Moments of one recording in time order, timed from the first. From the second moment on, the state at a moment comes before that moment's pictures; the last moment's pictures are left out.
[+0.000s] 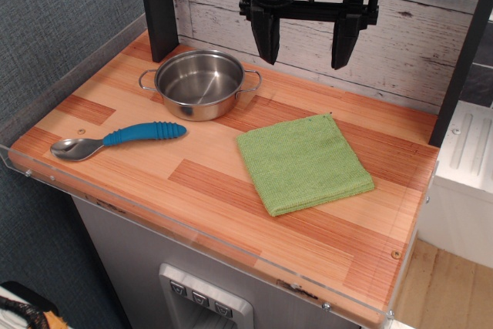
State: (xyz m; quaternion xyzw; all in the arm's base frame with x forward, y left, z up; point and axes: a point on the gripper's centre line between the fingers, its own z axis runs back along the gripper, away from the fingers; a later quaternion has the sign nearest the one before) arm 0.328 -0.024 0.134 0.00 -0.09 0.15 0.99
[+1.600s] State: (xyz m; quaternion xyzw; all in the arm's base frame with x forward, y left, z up) arm 0.252 0.146 0.067 0.04 -0.02 -0.29 0.96
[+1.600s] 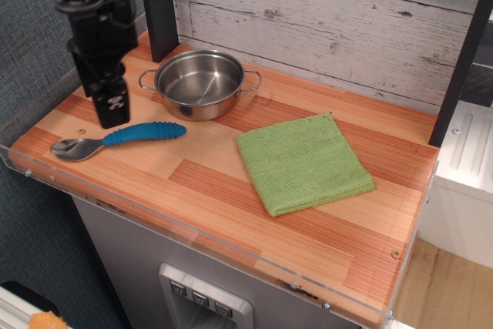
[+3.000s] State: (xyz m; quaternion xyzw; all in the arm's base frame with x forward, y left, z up) arm 0.268 0.156 0.008 0.03 -0.05 -0.33 0.94
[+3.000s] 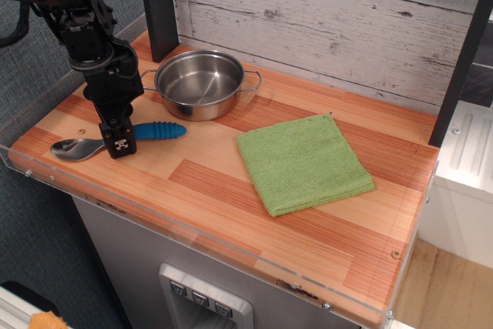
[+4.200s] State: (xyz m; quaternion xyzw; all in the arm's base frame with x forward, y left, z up) arm 0.261 0.117 0.047 0.01 -0.03 -0.41 0.91
